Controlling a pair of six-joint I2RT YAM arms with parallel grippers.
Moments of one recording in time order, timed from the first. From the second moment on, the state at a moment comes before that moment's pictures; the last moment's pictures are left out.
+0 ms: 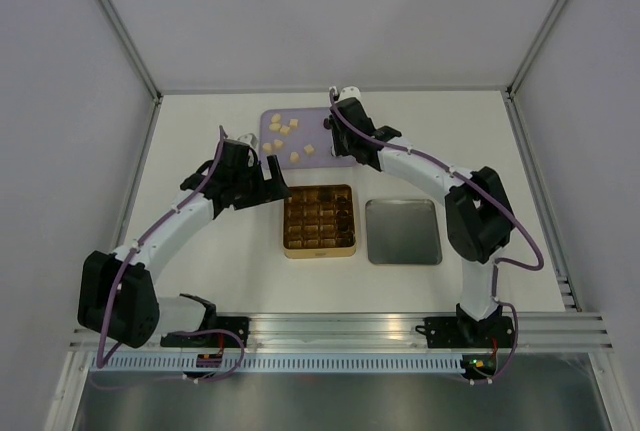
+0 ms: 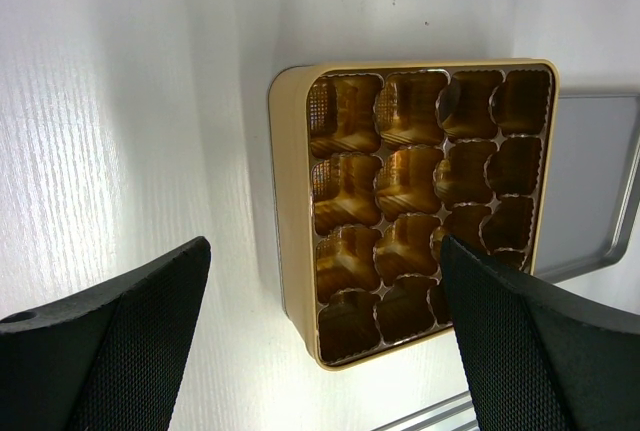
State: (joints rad) left arm -0.35 1.30 0.92 -0.46 0.13 -0.52; right arm 0.64 1.94 1.58 -0.31 0.33 0.25
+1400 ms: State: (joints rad) left arm -0.35 1.33 0.92 -0.47 0.11 -0.52; right arm 0.62 2.05 1.64 -0.29 0.28 0.26
